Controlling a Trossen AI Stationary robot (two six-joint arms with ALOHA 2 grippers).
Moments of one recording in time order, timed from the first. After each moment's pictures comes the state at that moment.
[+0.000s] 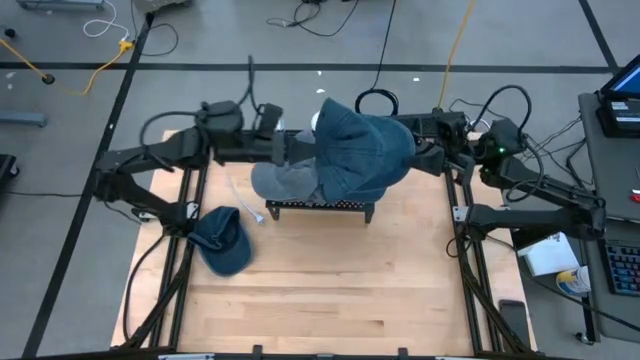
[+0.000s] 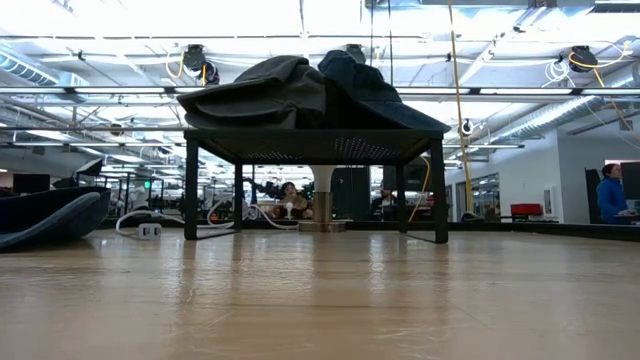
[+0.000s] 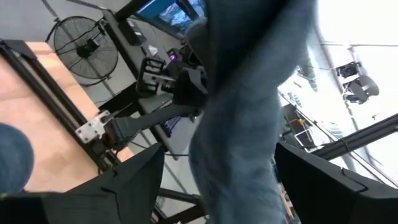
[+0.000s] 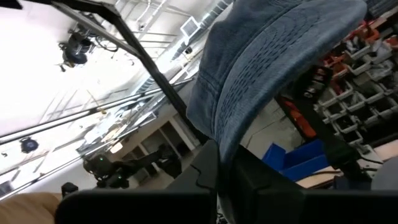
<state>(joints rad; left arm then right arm) 0.11 1.40 1.62 -0.22 0.10 -1.00 -0.42 0.84 0.89 0.38 -0.69 0.93</state>
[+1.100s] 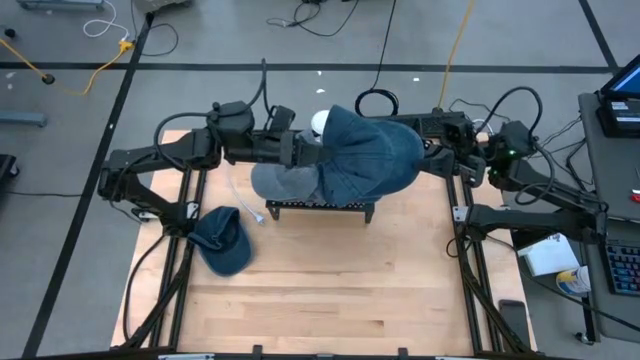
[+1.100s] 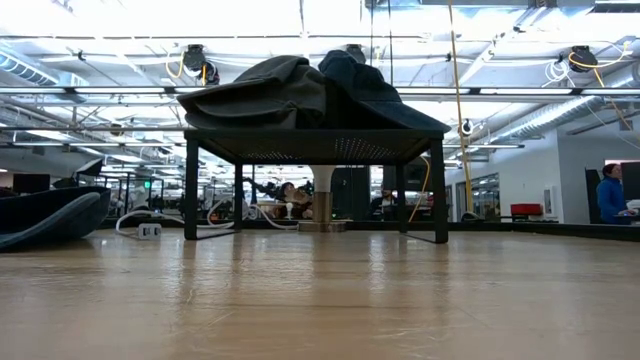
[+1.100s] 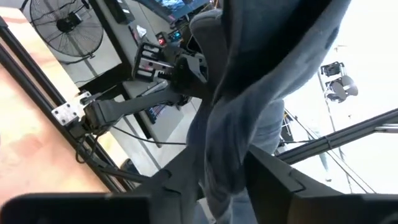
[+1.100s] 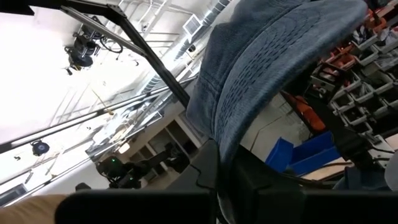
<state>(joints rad) 0.12 1.44 1.62 -0.15 0.18 -1.09 -0.42 0.78 0.89 0.32 -0.70 0.98</state>
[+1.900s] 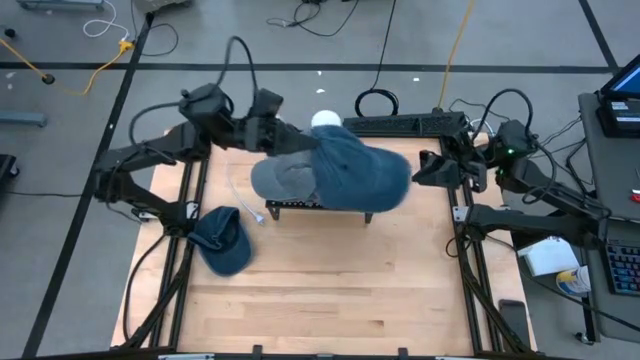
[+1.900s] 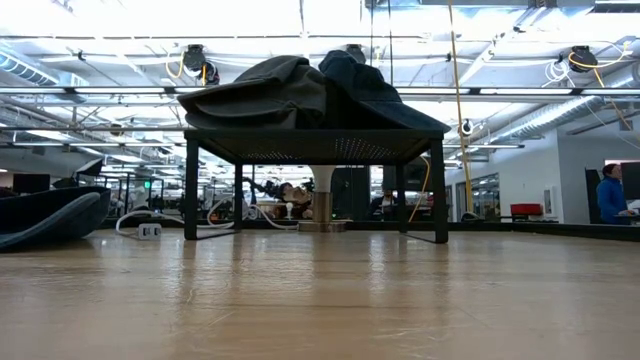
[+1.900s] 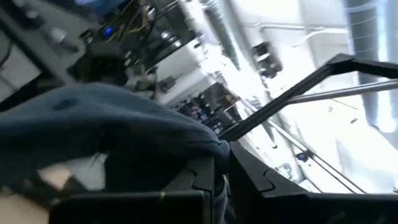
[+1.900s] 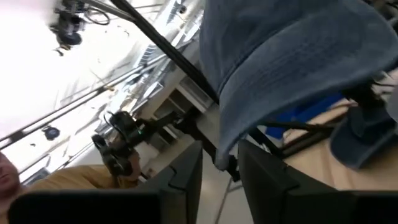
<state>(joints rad) 0.20 1.39 1.62 0.03 0.44 -1.07 -0.46 0.72 0.89 0.10 -0.87 1.01</state>
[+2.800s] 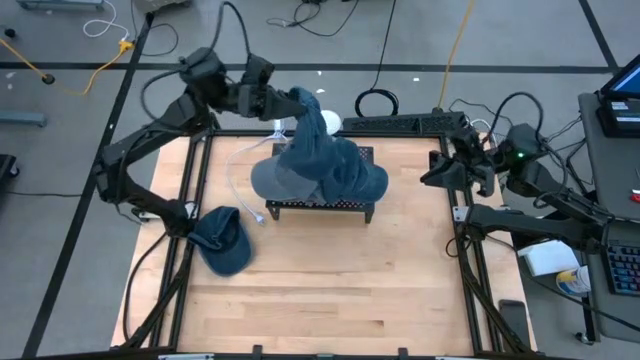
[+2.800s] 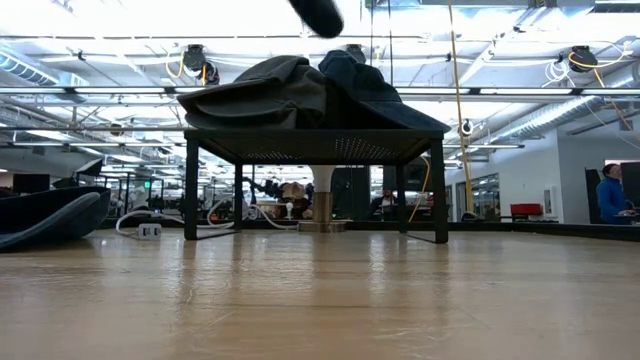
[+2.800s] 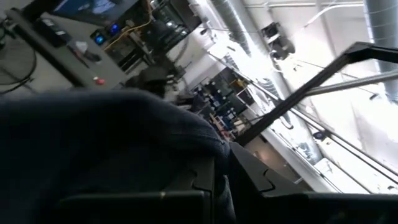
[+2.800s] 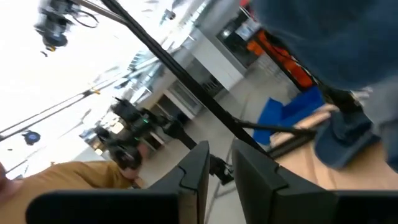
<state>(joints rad) 0.52 1.42 1.62 0.03 0.81 -1.01 -0.46 0.64 0.89 -0.01 -0.81 0.95</state>
